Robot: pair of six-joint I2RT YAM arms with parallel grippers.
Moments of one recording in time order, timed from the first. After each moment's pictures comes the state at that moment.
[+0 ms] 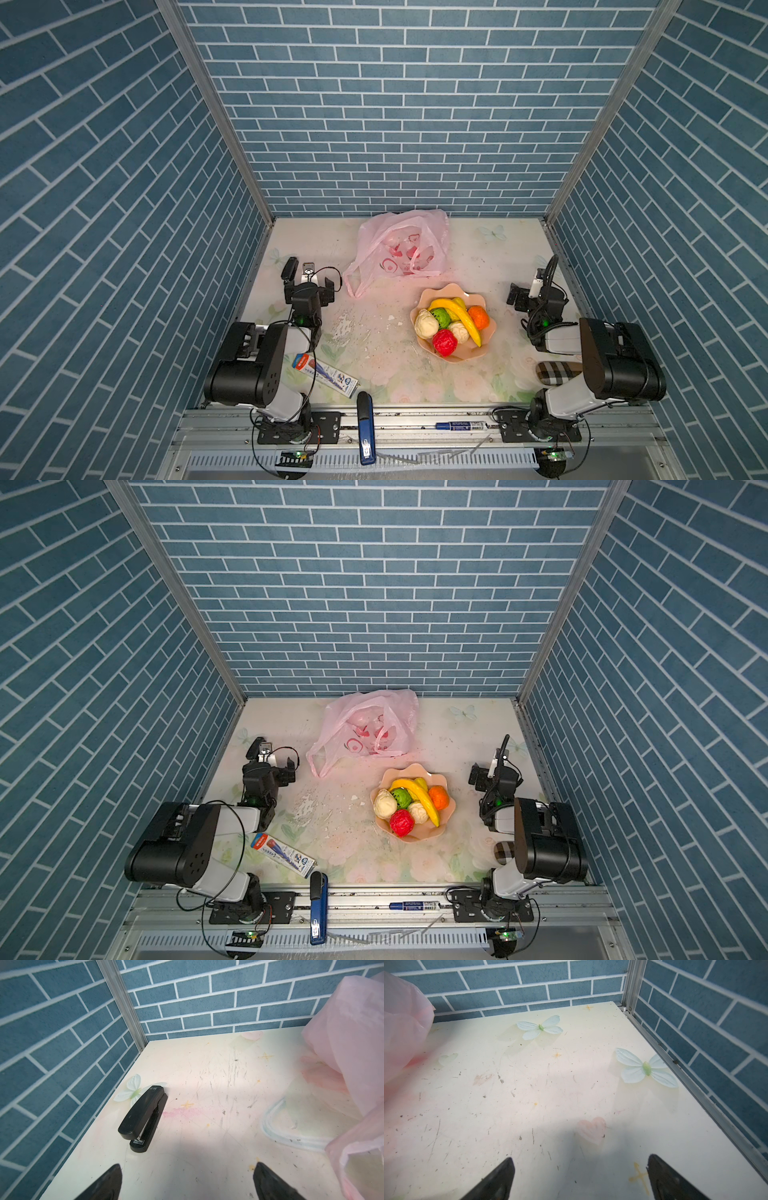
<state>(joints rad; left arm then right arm) -0.08 1.53 0.38 0.81 -0.32 0.06 -0.06 1.54 0.35 0.77 0.03 0.05</state>
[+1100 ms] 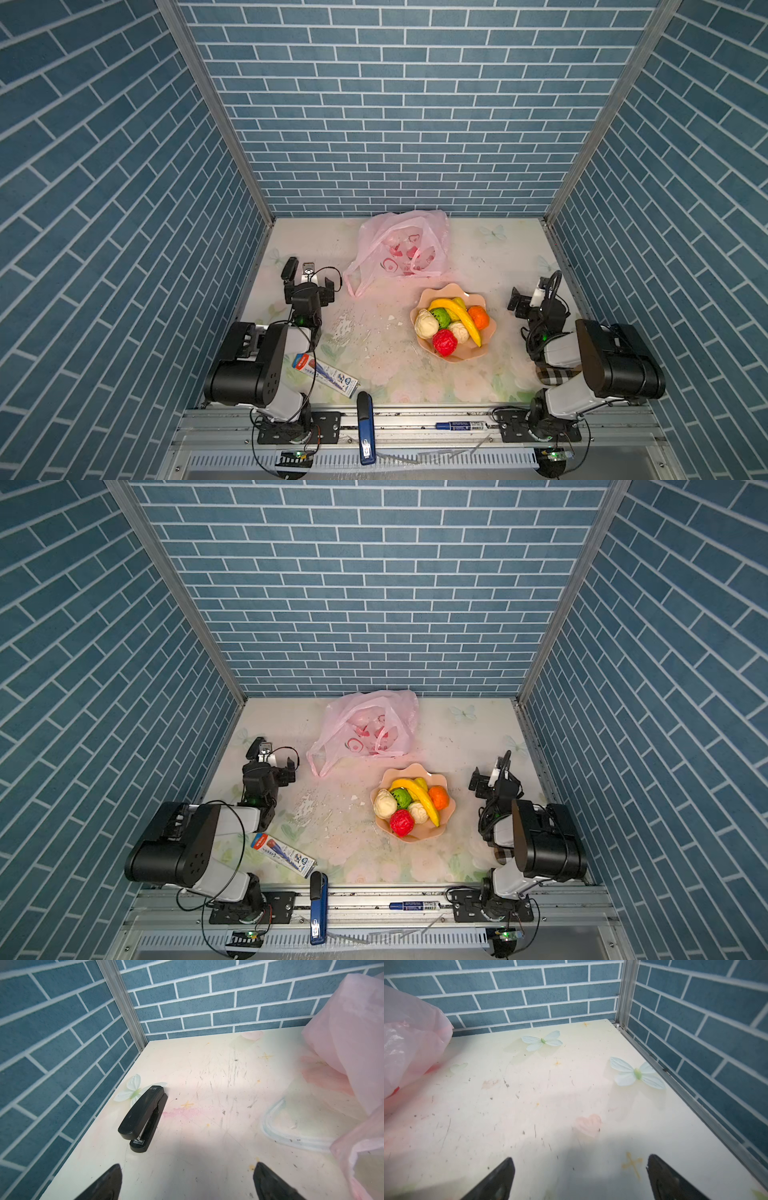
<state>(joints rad) -0.08 1.53 0.38 0.81 -0.32 0.06 -0.06 1.55 0.18 1.05 0.07 0.05</state>
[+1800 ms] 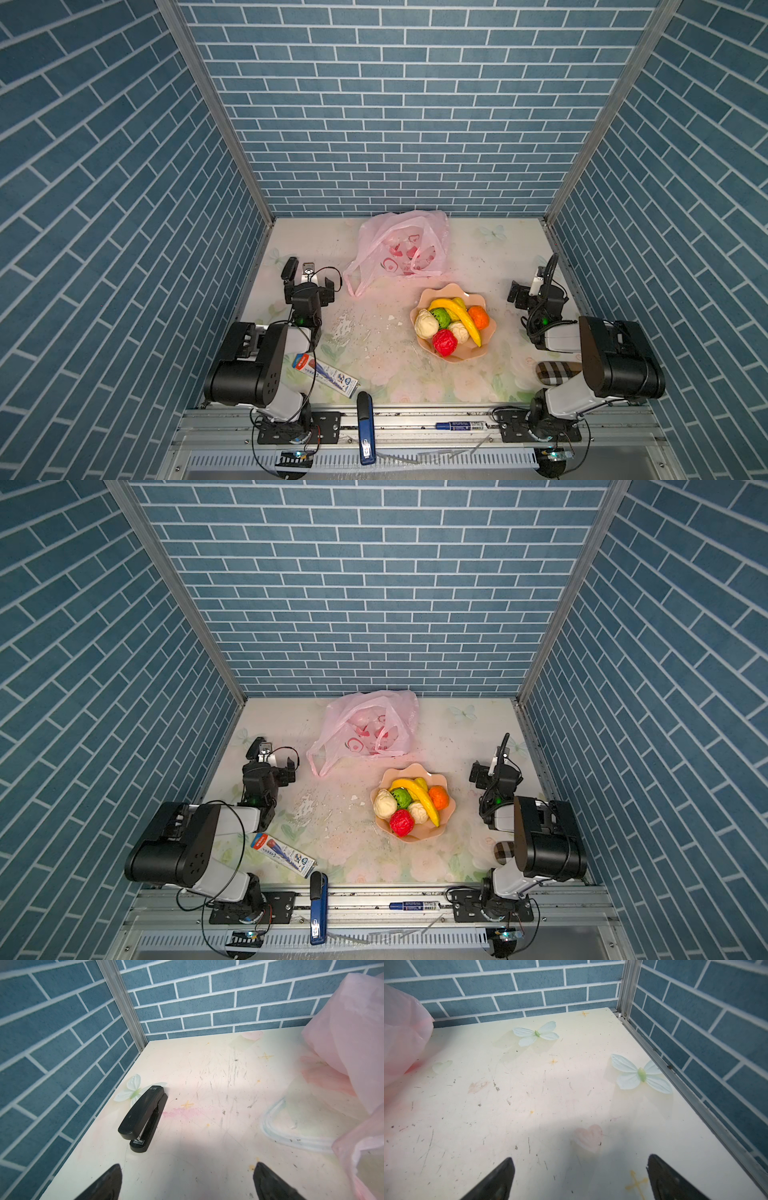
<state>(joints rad) -0.08 1.53 0.38 0.81 -0.32 0.06 -0.05 1.55 0.37 0.78 0.06 0.05</state>
